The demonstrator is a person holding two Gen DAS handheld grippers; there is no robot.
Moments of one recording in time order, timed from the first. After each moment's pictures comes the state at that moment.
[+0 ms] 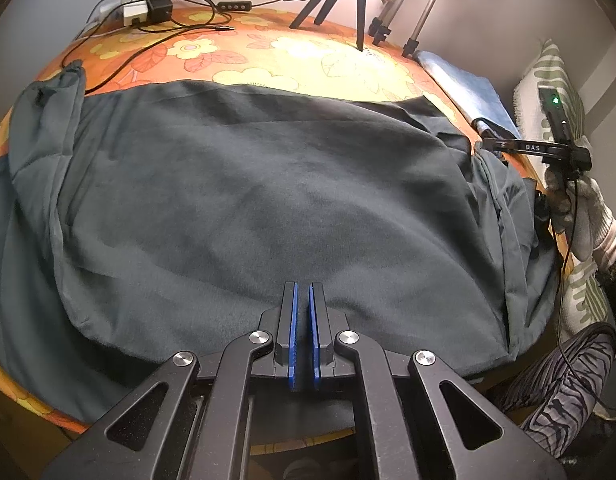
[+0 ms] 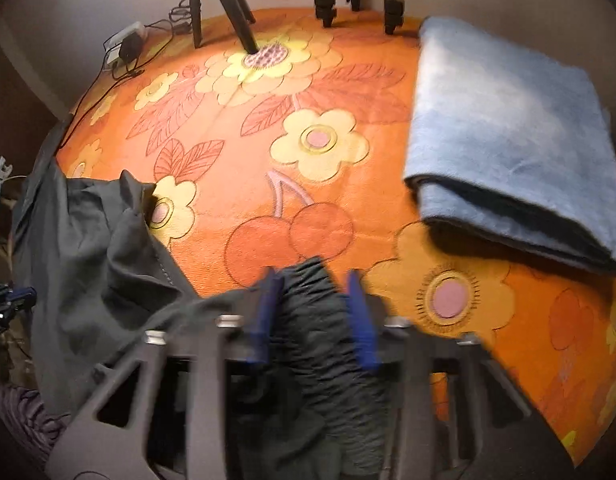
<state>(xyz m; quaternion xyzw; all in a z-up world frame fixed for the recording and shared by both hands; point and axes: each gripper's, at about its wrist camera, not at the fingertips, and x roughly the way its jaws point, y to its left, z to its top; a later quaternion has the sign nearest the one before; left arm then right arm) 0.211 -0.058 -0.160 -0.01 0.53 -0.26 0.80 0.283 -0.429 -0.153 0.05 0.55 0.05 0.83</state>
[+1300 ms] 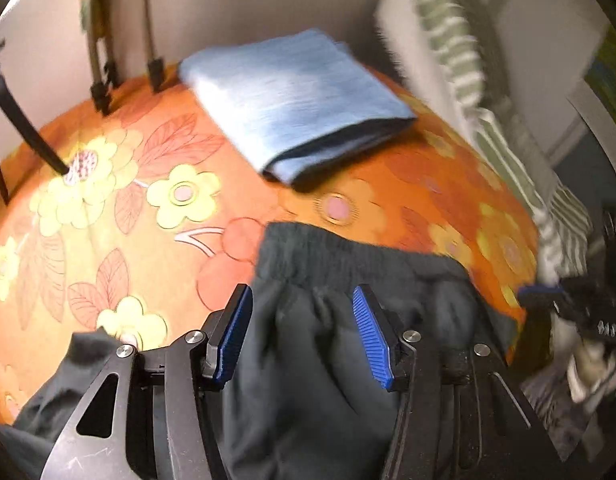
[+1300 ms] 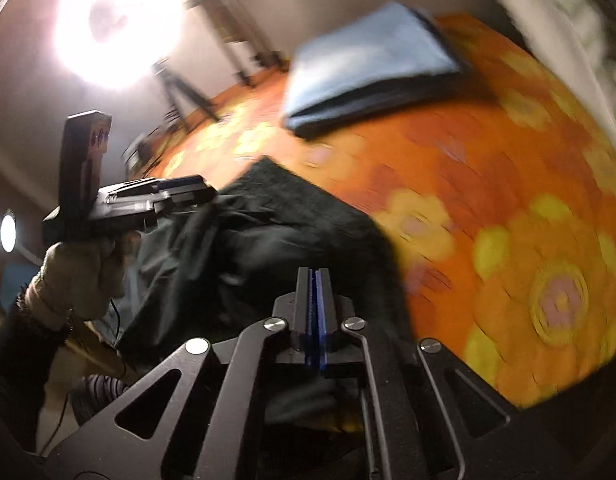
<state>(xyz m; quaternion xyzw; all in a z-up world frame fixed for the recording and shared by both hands) 0.256 -0.396 -0.124 0.14 0.49 -0.45 0.73 0.059 -0.529 -0.117 0.29 0.45 0.00 0.84</state>
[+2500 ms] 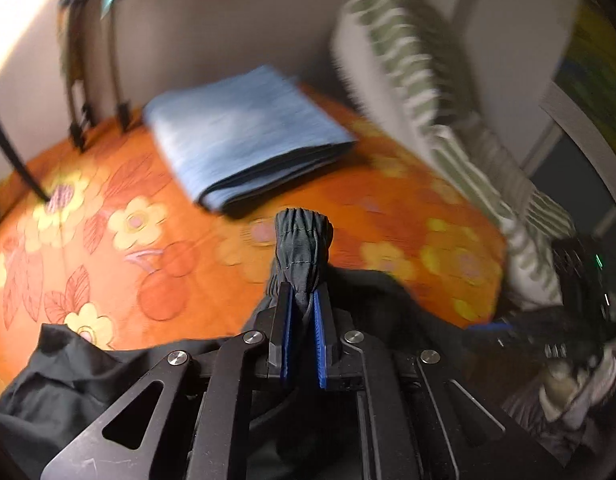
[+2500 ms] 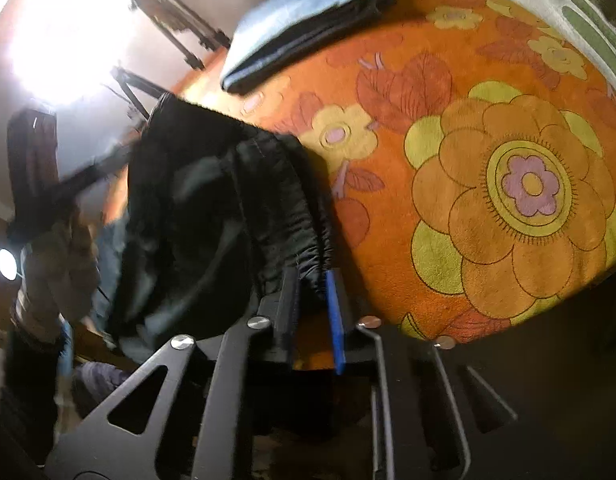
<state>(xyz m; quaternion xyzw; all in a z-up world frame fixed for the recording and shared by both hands) 0.185 -0.396 -0.088 0.12 0.41 -0.51 0.75 0.011 -0.547 -0.155 0.35 0.47 -0.02 0.81</state>
